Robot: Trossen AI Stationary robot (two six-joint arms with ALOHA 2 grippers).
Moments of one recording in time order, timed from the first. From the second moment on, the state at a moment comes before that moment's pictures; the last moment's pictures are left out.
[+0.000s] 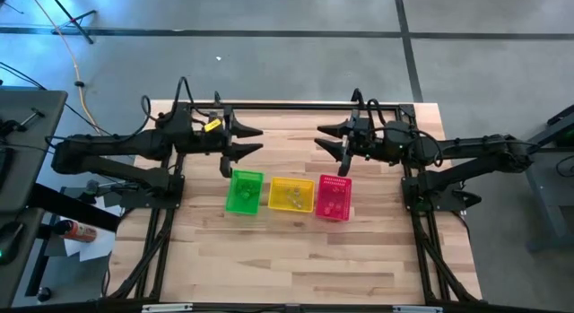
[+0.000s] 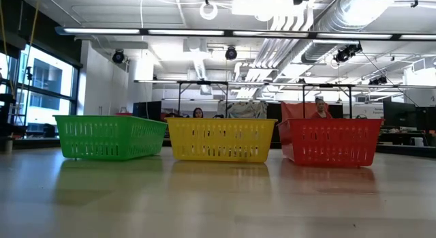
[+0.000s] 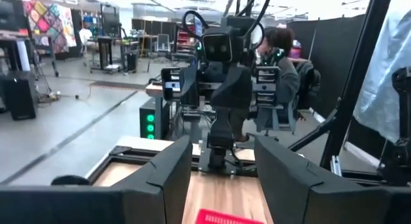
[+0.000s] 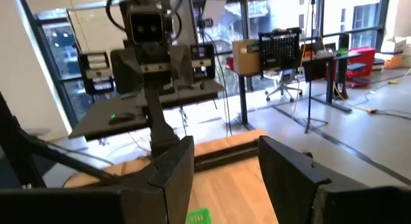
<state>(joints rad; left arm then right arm) 0.08 0.99 0.91 0.13 0.01 -0.06 -0.01 1.09 0.90 0.24 0.23 0.12</state>
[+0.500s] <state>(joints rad) 0.08 0.99 0.91 0.12 0.01 -0.21 -0.50 1.12 0.90 -0.76 0.21 0.64</state>
